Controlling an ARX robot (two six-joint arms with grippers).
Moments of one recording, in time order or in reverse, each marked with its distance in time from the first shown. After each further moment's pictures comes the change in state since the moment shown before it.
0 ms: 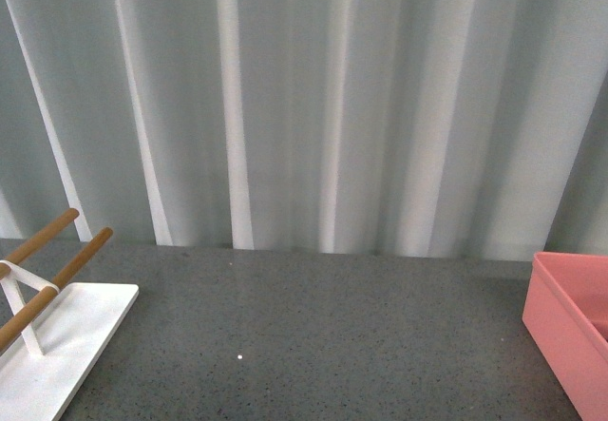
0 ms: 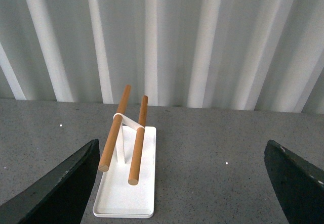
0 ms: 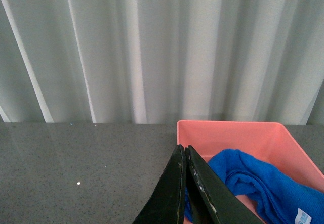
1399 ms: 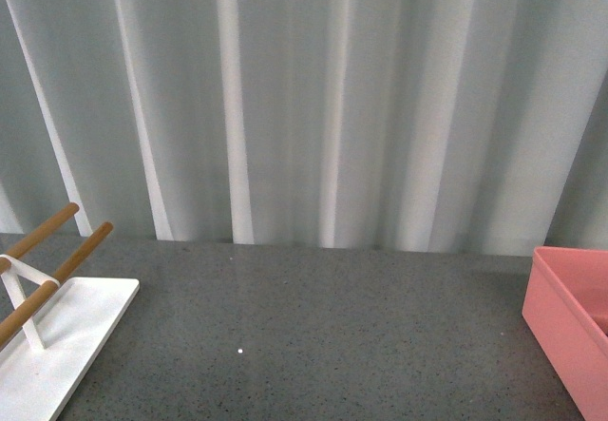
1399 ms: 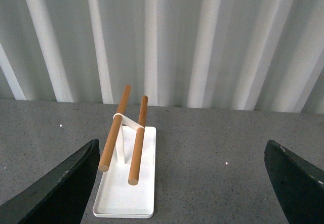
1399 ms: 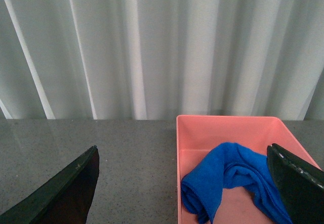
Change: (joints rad) left arm 0.000 -0.001 0.000 0.000 0.000 0.000; right arm 0.000 -0.202 0.000 -0.209 0.003 0.002
